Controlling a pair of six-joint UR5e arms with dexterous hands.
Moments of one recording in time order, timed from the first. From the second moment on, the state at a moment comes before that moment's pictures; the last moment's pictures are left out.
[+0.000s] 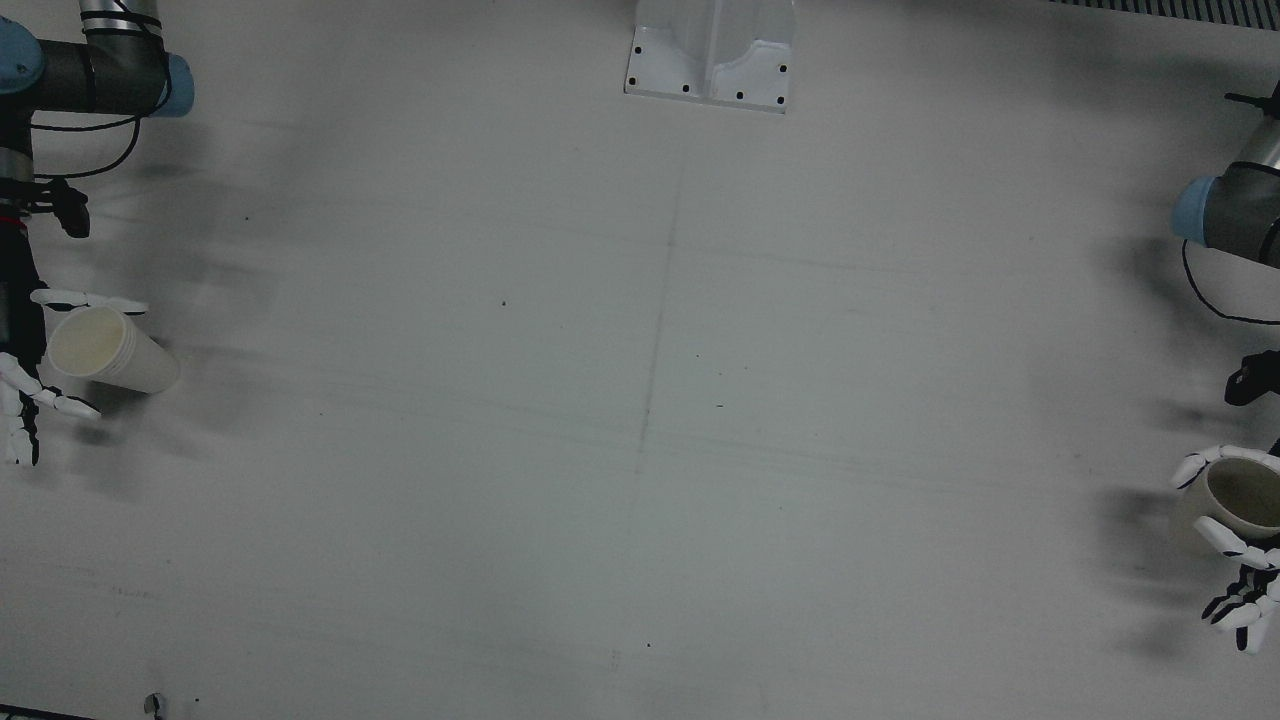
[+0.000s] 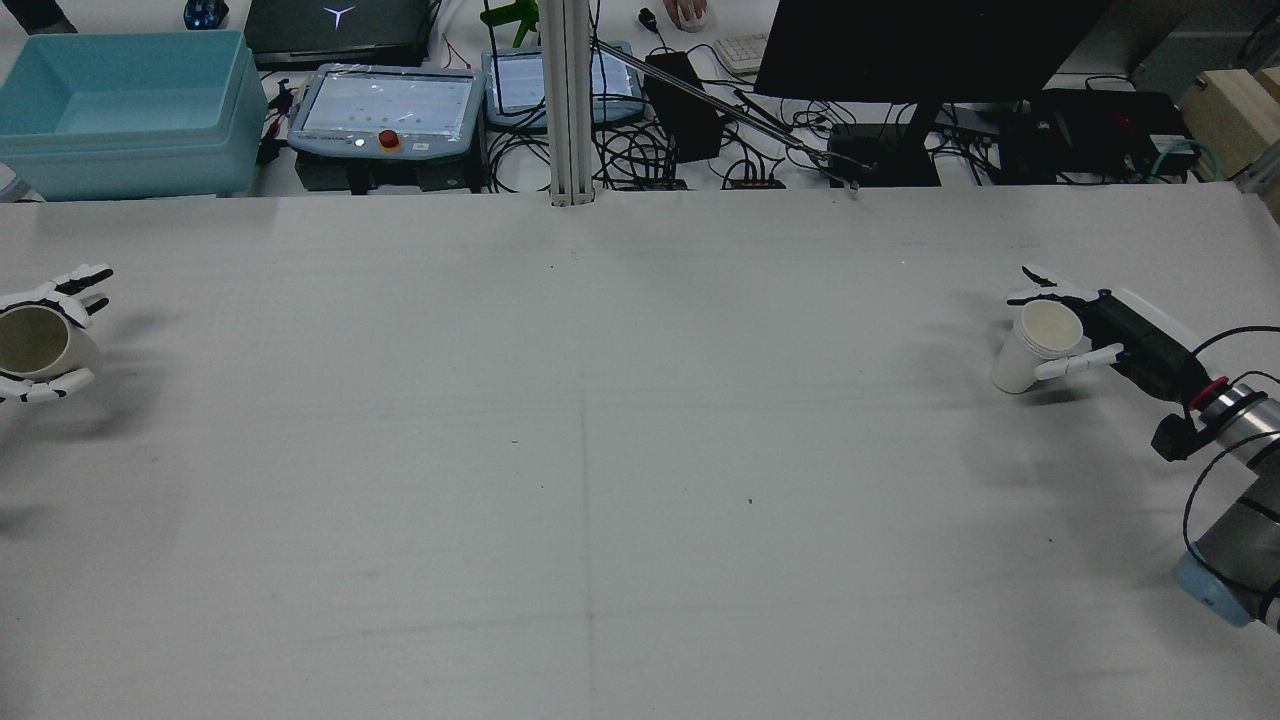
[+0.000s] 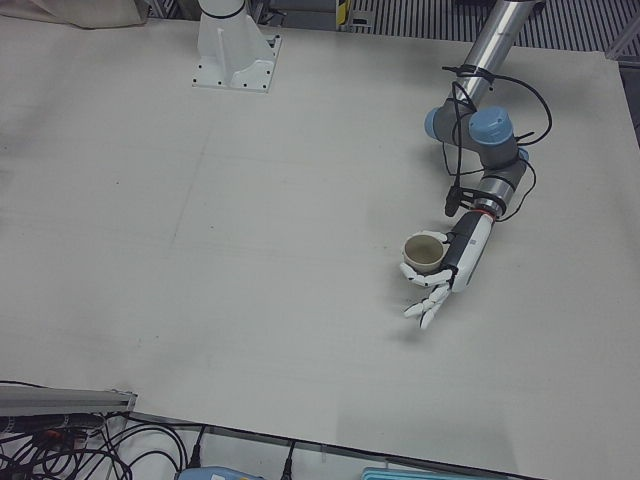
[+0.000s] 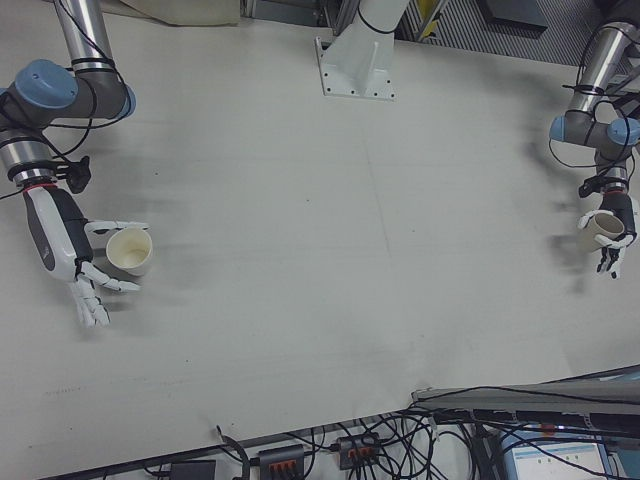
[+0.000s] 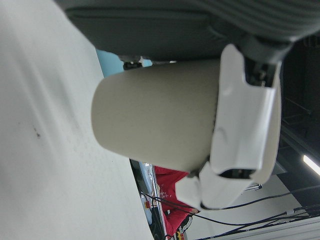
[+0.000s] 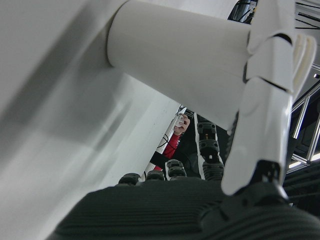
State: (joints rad) left arm -0.89 -1.57 -1.39 -0.47 1.20 0.36; right arm 1.02 -1.52 1.26 -2.76 -1.40 -0.51
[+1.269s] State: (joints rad) left arm -0.88 -1.53 -1.65 -0.28 1.20 0.37; right arm 1.14 -1.52 1.56 -3.02 -1.40 -0.40
